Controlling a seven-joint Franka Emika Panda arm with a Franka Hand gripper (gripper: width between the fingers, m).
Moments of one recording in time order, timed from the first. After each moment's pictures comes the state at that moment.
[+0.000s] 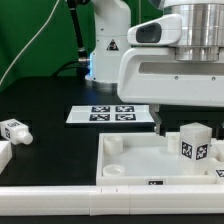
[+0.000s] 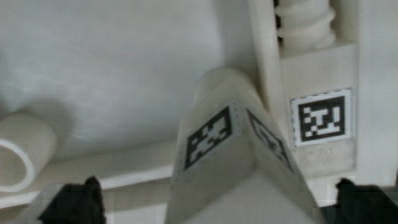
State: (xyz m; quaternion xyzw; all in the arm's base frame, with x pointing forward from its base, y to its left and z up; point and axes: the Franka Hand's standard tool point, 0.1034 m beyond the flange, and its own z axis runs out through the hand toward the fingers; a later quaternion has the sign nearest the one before) arm 0.642 0.108 0.081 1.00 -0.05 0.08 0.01
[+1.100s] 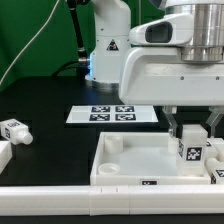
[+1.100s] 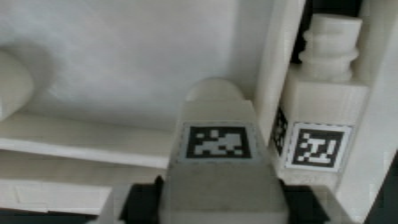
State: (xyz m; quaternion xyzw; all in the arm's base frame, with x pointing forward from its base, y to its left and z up) arm 0.642 0.108 0.081 1.00 0.05 0.07 0.02
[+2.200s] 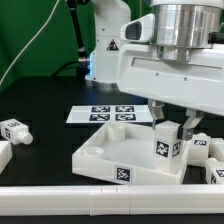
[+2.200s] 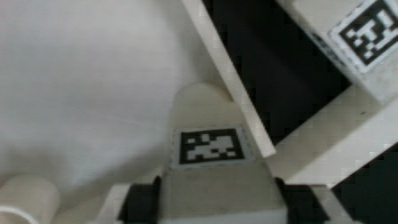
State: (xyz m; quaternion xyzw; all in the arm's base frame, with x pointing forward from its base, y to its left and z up) arm 0.633 0.080 0.081 0.92 -0.39 0.07 0.02
